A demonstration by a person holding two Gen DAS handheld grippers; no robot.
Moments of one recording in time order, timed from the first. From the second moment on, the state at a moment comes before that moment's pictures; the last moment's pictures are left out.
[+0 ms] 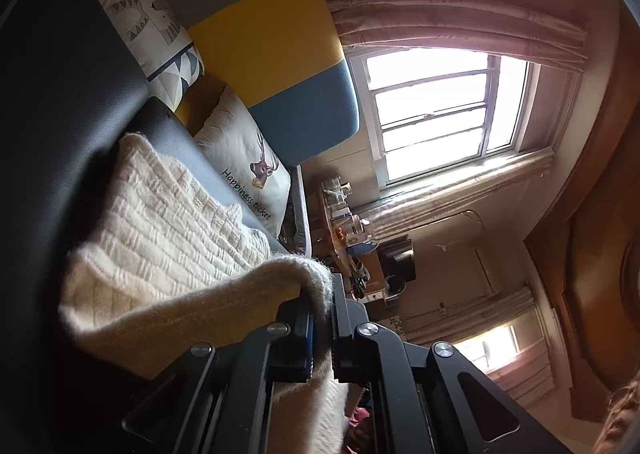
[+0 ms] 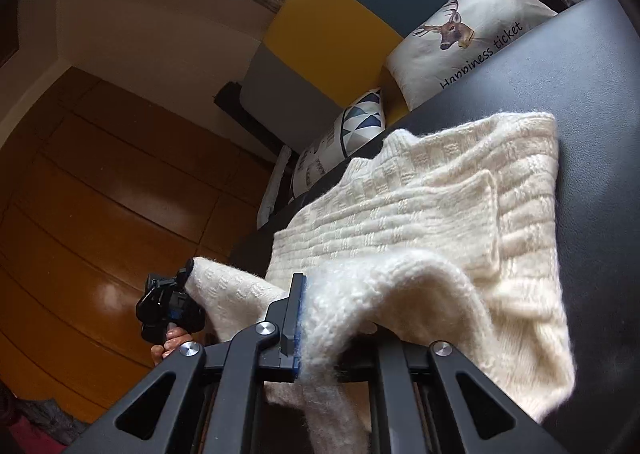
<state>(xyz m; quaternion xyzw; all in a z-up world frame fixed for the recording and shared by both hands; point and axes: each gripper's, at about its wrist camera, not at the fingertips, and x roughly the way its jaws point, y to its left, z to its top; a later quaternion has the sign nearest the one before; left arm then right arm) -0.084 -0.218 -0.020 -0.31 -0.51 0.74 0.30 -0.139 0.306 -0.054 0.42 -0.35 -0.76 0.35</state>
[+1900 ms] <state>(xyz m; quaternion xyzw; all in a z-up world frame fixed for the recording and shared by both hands) 0.039 -0.220 -0.100 -0.45 -0.52 0.68 0.25 -0.055 0.326 -0.102 0.42 -0.49 -0.70 0.31</state>
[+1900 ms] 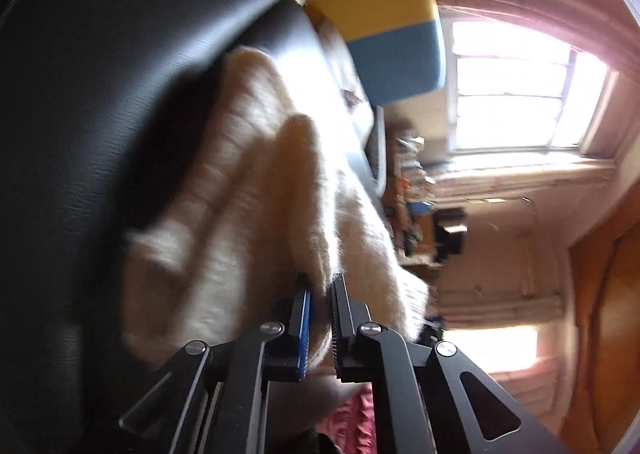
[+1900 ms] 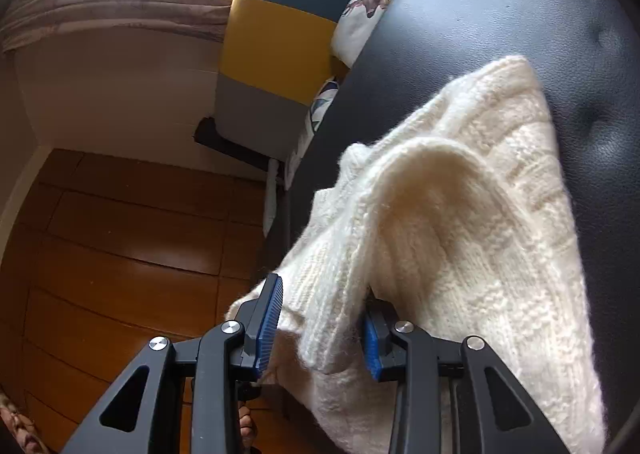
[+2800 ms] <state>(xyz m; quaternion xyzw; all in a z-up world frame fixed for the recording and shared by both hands) -0.033 -0.256 -0.082 -0.42 -0.47 0.76 0.16 -0.092 0.348 -0.062 0.43 -0.28 -0.84 0.19</state>
